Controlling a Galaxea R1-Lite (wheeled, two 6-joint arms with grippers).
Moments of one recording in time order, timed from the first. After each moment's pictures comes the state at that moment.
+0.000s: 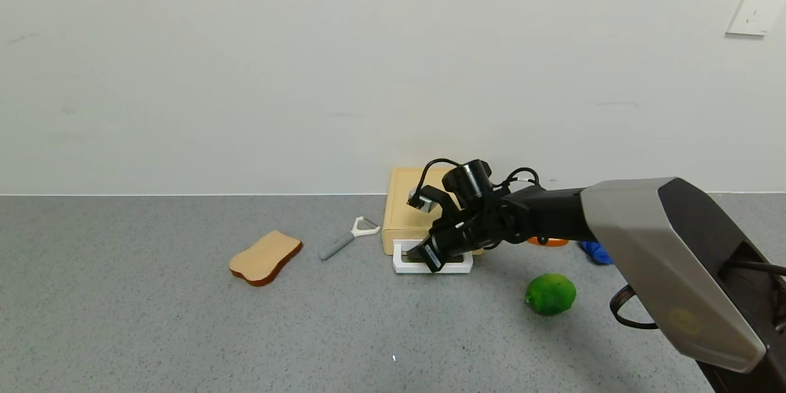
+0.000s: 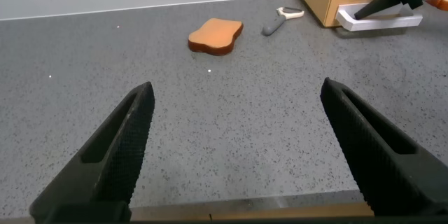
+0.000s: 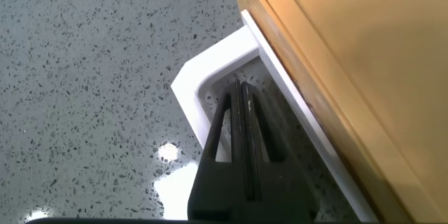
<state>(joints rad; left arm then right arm) 0.00 0.00 0.00 -0.01 -0.02 0.03 0.54 2.52 -1.98 0.22 0.45 -0.25</state>
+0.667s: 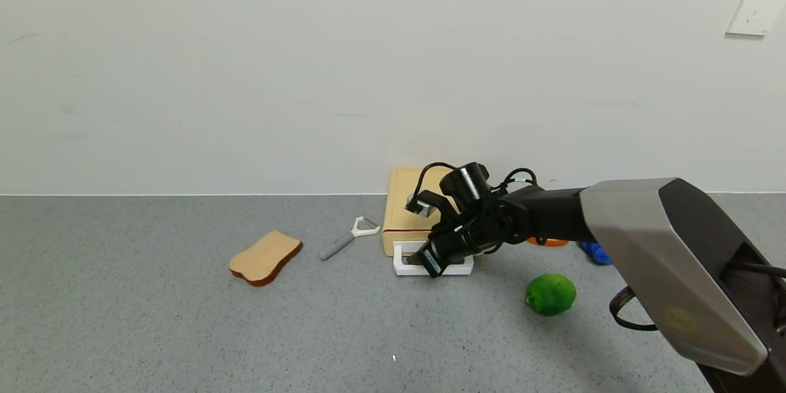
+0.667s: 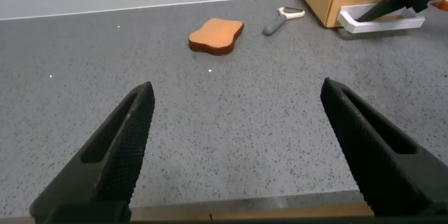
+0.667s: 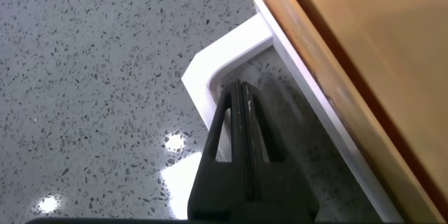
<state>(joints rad) 0.00 0.00 0.00 -0.01 -0.02 0.03 0.55 2.52 -1.98 0.29 0.45 -0.26</state>
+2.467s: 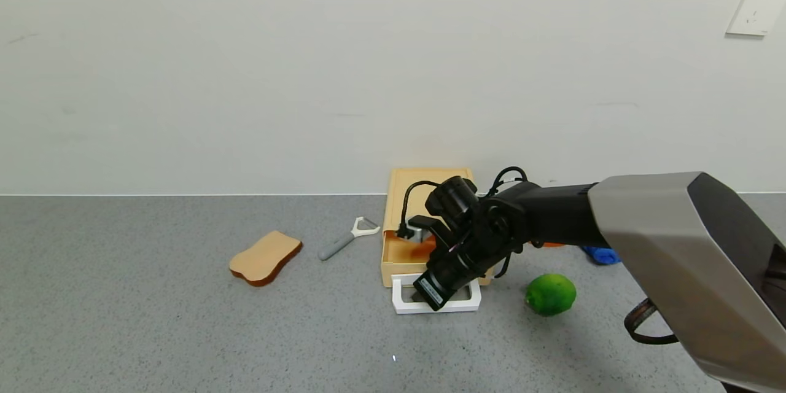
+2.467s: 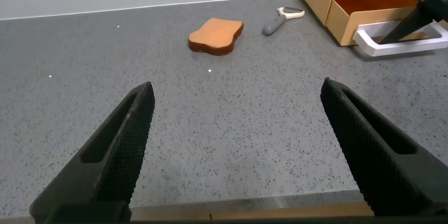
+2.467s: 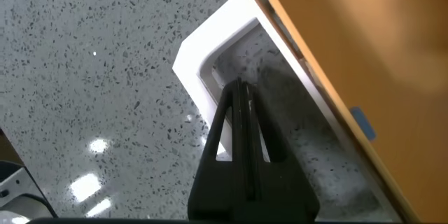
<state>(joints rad) 0.00 0.00 0.00 -0.01 -0.02 0.03 0.64 2.44 -1.90 0.57 0.38 -0.18</state>
